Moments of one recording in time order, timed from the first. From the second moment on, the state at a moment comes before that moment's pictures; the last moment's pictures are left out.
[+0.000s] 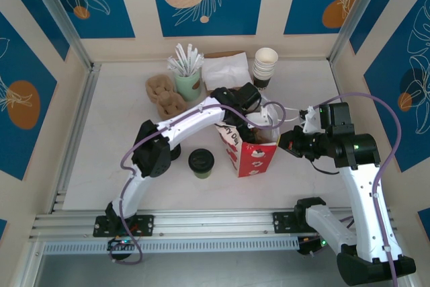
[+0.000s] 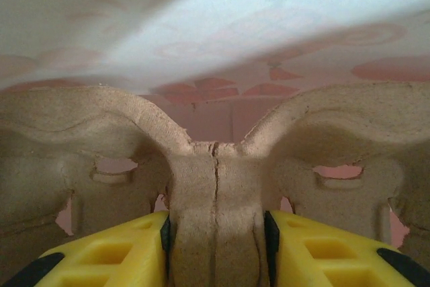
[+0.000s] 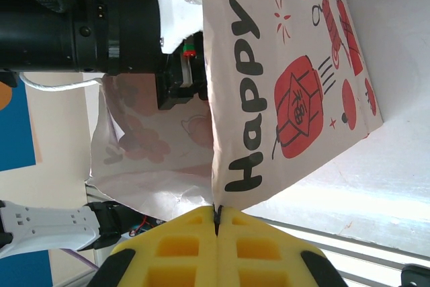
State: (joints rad) left arm -0.92 2.23 2.11 -1.10 0.29 0.45; right arm 0.11 0.86 1.19 -1.31 -0.55 0.54
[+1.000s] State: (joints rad) left arm -0.92 2.18 2.22 -1.12 0.35 0.43; right arm 0.11 0.86 1.19 -1.30 -0.55 0.58
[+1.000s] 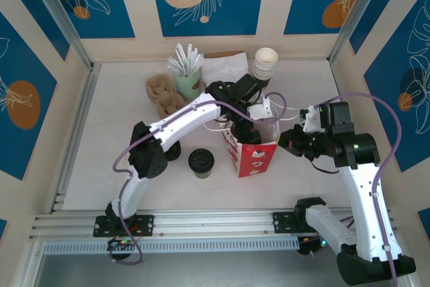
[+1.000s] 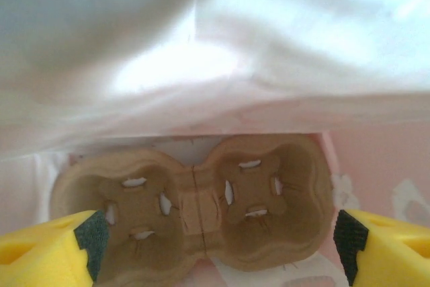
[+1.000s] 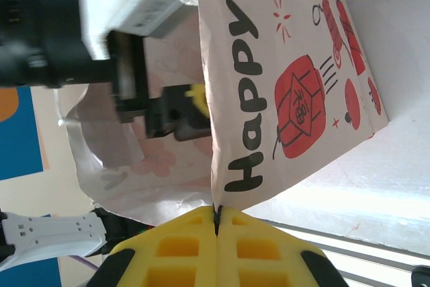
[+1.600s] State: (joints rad) left arm -0.92 2.06 2.35 -1.09 0.35 0.32; right arm 0.11 0.88 1.18 -1.24 -0.55 0.64
